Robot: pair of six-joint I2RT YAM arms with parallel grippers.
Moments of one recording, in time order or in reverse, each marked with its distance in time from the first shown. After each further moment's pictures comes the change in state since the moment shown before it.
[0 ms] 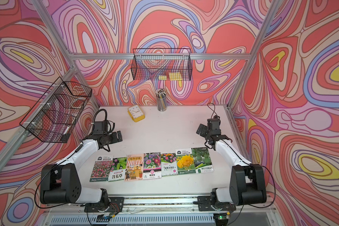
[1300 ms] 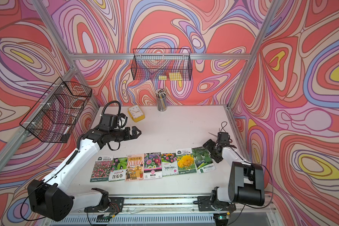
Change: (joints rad) left arm -0.321 -0.151 0.300 -0.362 0.357 -0.241; right arm -0.238 -0.047 -0.224 -0.231 -0.370 0.350
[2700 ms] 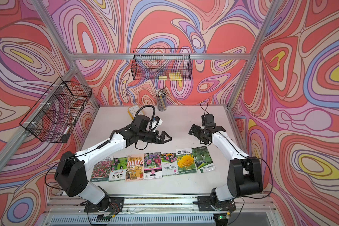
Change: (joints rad) left arm -0.315 0.283 0.137 0.243 0.213 -0.072; right arm 0.303 0.109 0.453 -0.185 0.082 -0.169
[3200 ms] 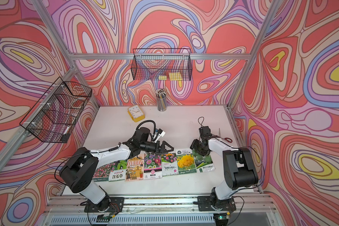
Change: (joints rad) left arm -0.064 0.080 -0.391 0.642 0.335 -0.318; right arm 0.000 0.098 -0.264 0.110 -0.105 0.071
